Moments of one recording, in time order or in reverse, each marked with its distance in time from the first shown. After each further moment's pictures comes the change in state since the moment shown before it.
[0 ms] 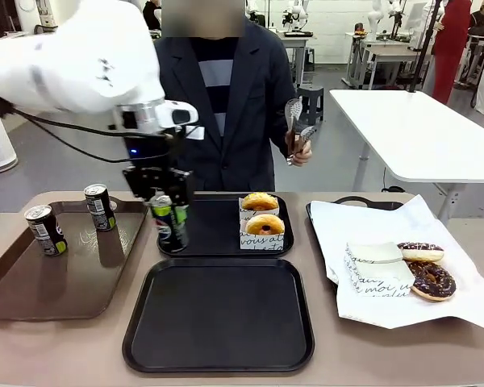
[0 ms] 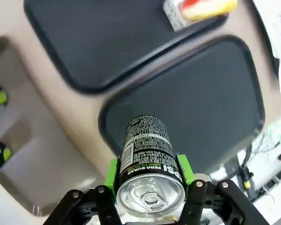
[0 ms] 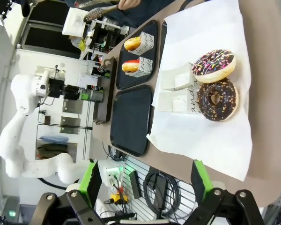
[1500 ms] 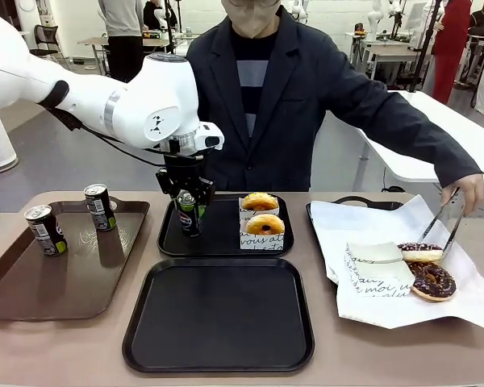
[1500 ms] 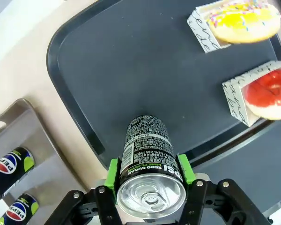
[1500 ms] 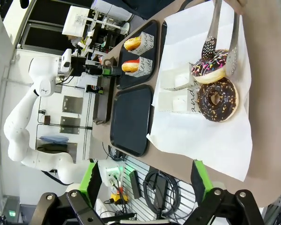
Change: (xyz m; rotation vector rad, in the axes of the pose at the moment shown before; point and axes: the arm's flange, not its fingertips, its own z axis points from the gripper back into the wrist) left arm 0.096 0.028 -0.071 0.155 -0.088 0.034; right arm 0.000 0.000 0.000 0.000 0.001 0.000
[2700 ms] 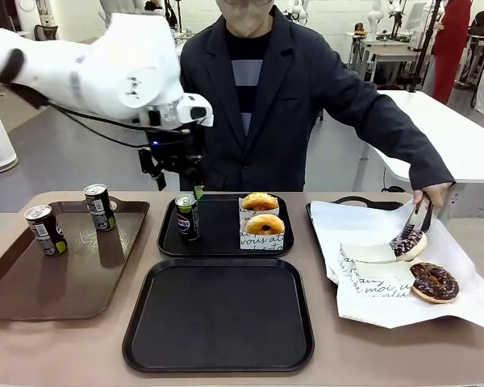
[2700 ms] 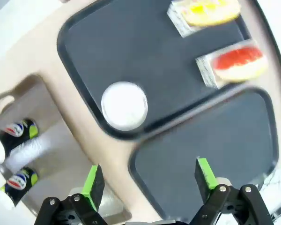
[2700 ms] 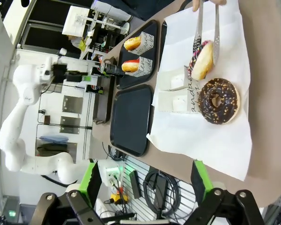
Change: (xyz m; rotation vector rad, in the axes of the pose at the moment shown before) left arm -0.047 0.002 0.081 -0.057 -0.021 -0.008; right arm 0.000 0.000 0.000 0.000 0.001 -0.001
